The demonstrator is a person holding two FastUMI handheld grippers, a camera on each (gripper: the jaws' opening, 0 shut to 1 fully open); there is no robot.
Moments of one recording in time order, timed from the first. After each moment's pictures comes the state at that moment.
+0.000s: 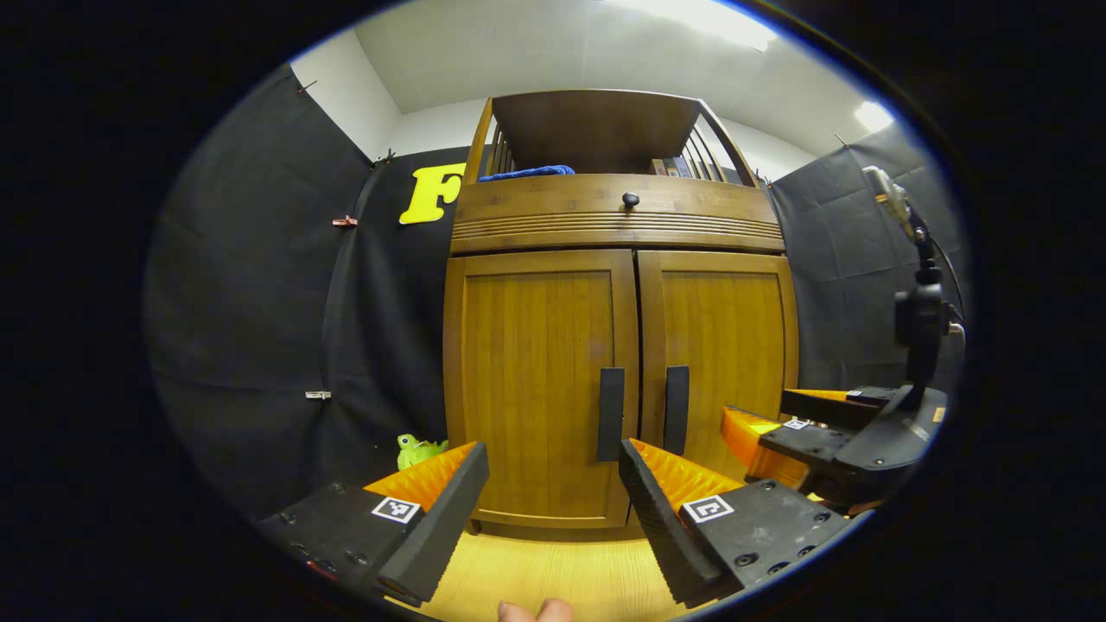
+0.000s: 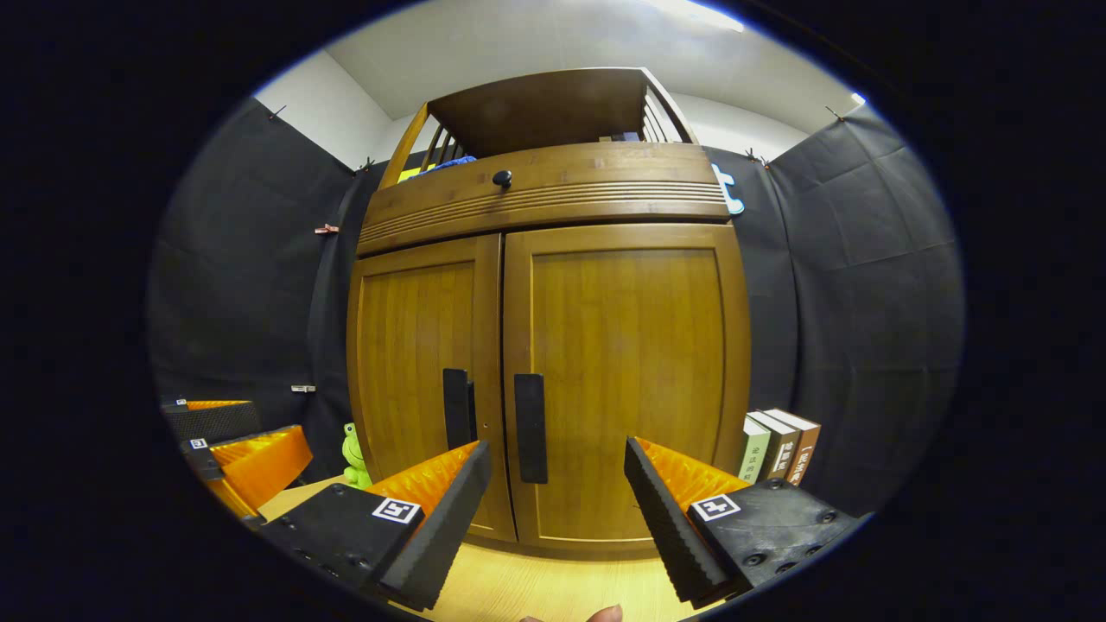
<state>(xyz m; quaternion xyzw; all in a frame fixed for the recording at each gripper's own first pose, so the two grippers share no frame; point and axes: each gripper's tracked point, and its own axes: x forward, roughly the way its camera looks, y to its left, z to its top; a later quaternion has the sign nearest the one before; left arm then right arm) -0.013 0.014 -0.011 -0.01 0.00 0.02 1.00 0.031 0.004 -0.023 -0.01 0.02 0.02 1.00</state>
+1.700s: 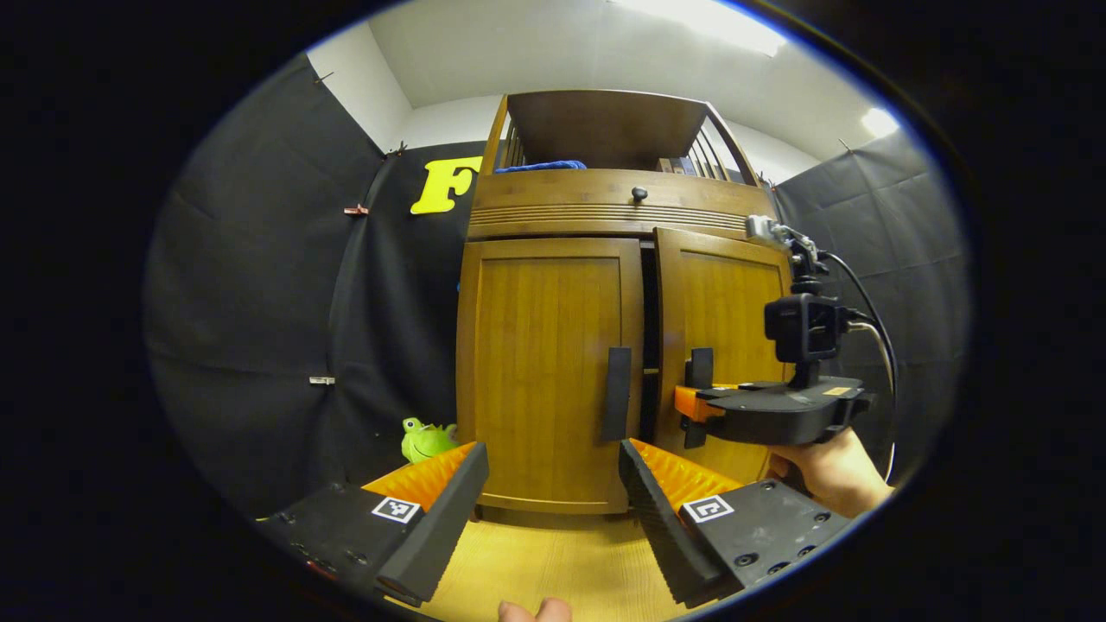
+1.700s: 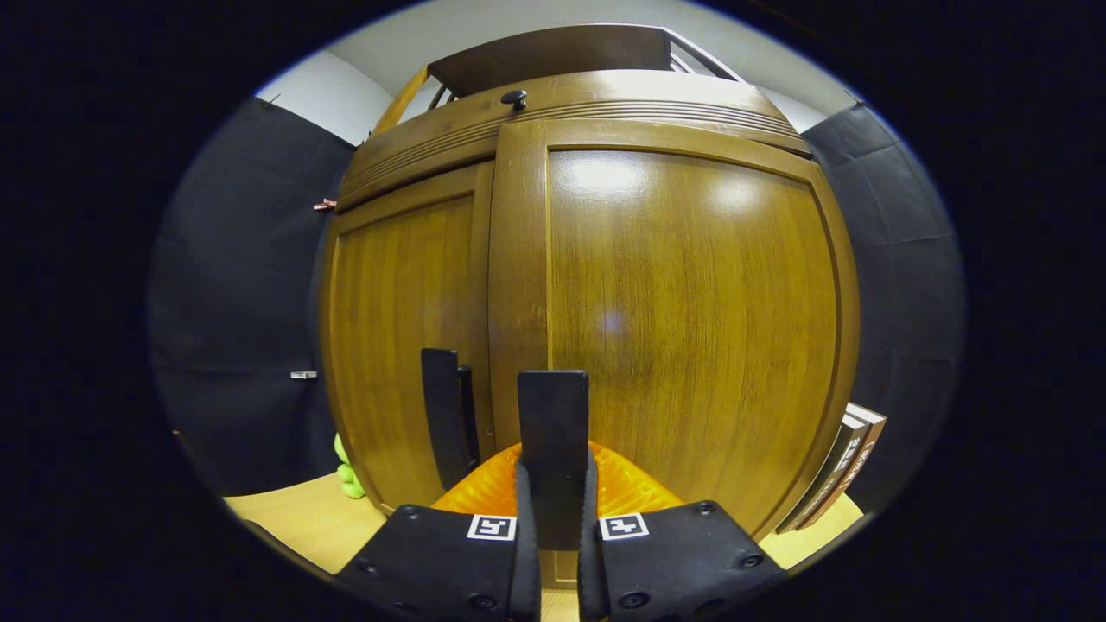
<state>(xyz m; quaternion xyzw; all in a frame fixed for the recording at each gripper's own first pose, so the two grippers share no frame) -0.033 0.024 -0.033 -0.02 0.01 0.02 1.00 0.113 0.028 -0.064 0.00 0.06 0.06 1.00</state>
